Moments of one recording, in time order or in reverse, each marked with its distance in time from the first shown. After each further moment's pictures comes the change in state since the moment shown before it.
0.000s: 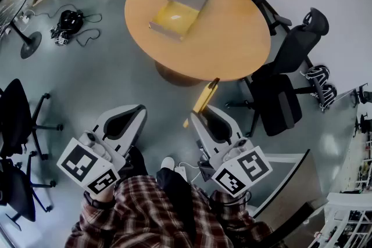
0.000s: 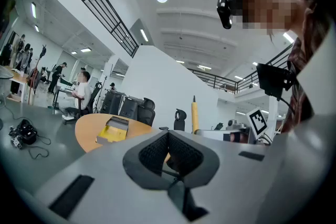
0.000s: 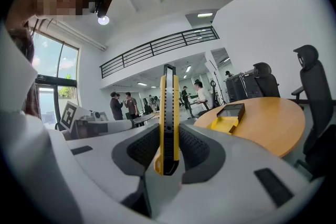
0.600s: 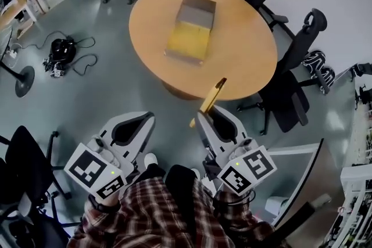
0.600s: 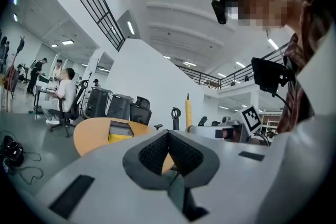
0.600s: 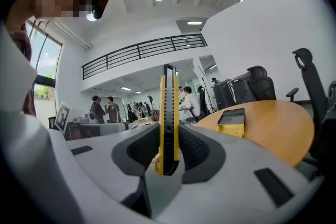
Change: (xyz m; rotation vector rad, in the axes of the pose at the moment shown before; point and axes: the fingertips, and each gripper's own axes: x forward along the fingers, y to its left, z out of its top) left arm -0.021 0.184 0.052 0.050 0.066 -0.179; right arm 0.188 0.034 0.014 0.031 -0.066 -0.168
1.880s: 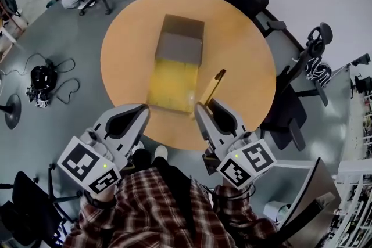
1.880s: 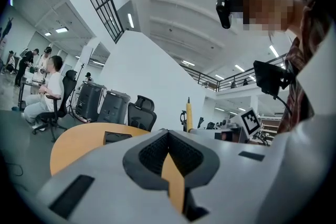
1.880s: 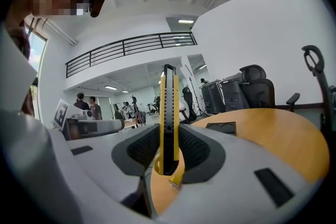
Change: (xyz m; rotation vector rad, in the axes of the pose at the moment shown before) left arm 0.248 0.192 0.080 -0.035 0.028 -0.083; right arm 0.195 -0.230 0.095 0.019 0.010 -0.117
